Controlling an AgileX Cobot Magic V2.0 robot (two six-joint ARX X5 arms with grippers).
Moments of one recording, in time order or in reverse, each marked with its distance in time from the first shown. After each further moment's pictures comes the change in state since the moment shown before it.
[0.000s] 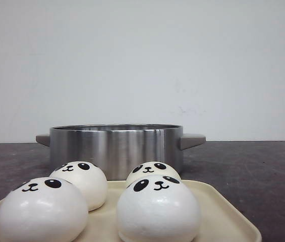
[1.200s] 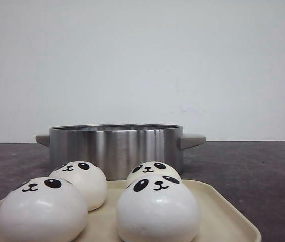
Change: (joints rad) left arm -0.071 0.517 0.872 -0.299 0.422 -0.269; right arm 0.000 0.333 0.865 -0.354 -0.136 0.254
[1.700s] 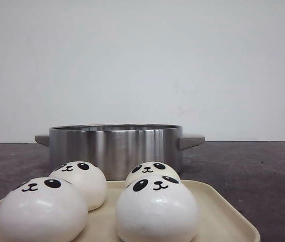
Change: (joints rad) left arm -0.068 0.021 0.014 -0.032 0.008 0.011; right arm 0.002 0.184 0.119 0.076 -0.337 0.028
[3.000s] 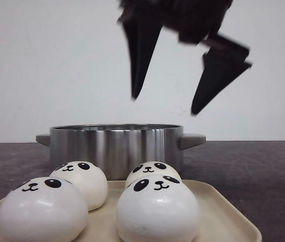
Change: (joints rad) left arm -0.114 0.029 0.000 -0.114 -0.001 0.093; right arm 0.843 1.077 0.259 -0.439 0.522 0.180
